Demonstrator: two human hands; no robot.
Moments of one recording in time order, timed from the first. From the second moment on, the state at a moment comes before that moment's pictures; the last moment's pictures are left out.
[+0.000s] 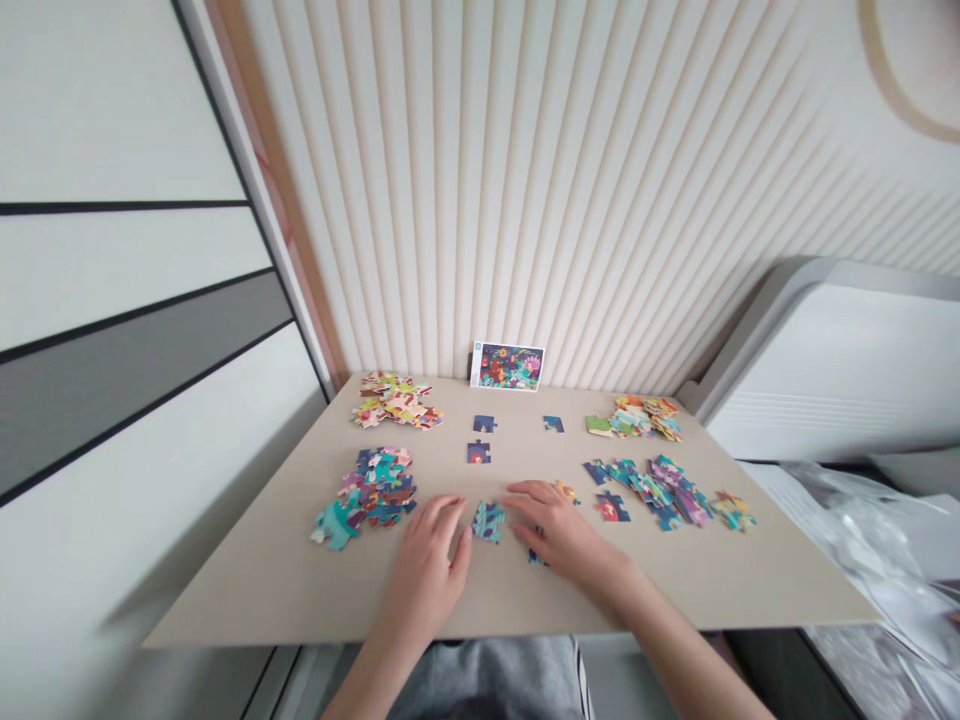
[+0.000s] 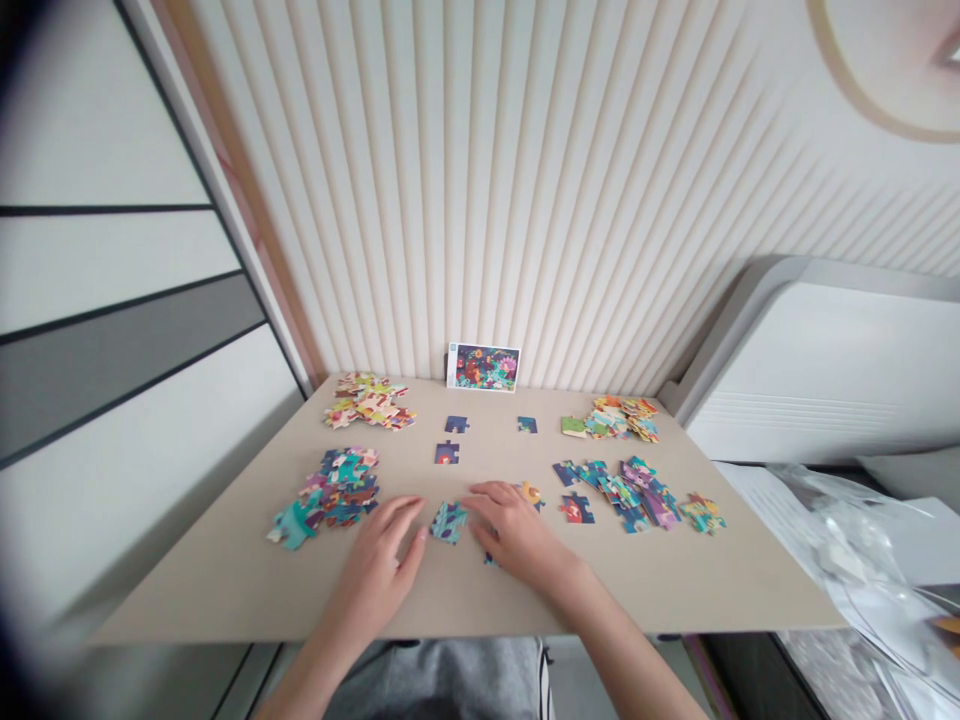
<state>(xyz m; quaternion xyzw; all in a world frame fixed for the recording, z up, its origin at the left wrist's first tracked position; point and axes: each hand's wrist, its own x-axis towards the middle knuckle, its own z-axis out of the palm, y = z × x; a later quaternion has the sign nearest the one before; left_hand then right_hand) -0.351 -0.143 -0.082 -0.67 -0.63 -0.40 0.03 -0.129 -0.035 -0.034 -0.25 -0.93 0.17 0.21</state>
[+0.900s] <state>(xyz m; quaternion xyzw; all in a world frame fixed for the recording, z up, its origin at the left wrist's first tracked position) -0.344 -0.143 -0.072 -0.74 -0.59 -0.31 0.01 -0.071 -0.077 -0.063 -0.36 -0.88 0.16 0.27</state>
